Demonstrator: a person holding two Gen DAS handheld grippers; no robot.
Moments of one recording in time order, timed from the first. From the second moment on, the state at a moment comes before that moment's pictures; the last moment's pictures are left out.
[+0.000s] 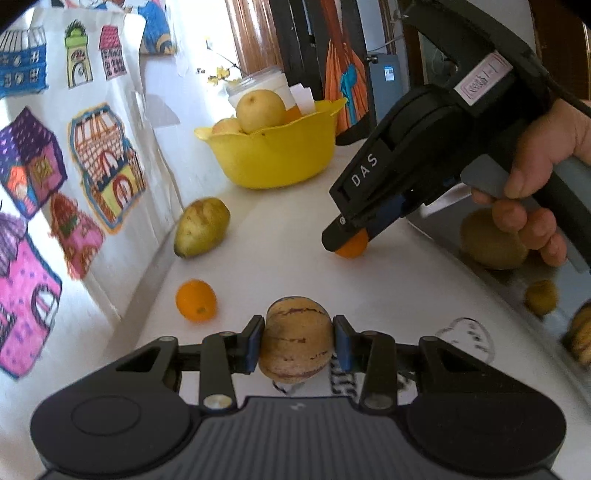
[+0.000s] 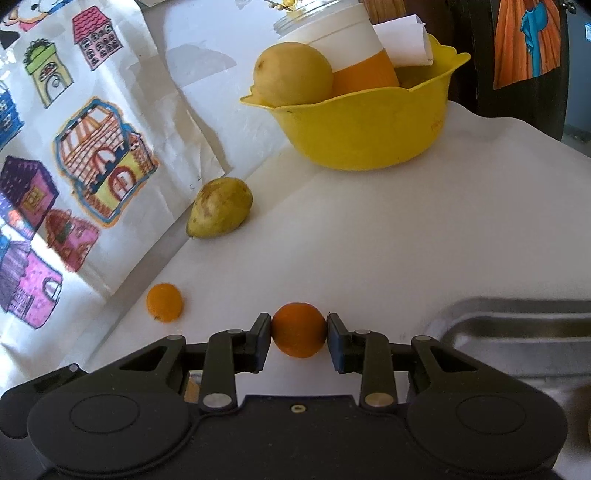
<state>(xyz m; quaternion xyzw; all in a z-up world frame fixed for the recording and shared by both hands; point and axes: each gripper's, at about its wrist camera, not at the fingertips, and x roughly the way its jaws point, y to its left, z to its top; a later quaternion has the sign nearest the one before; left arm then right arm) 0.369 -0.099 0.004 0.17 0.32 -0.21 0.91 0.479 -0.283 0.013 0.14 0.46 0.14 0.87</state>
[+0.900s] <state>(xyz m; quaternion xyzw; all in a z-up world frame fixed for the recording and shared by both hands) 0.269 -0.093 0.050 0.03 0.35 -0.26 0.90 0.332 -0.326 0.066 0.19 0.42 0.18 0.87</state>
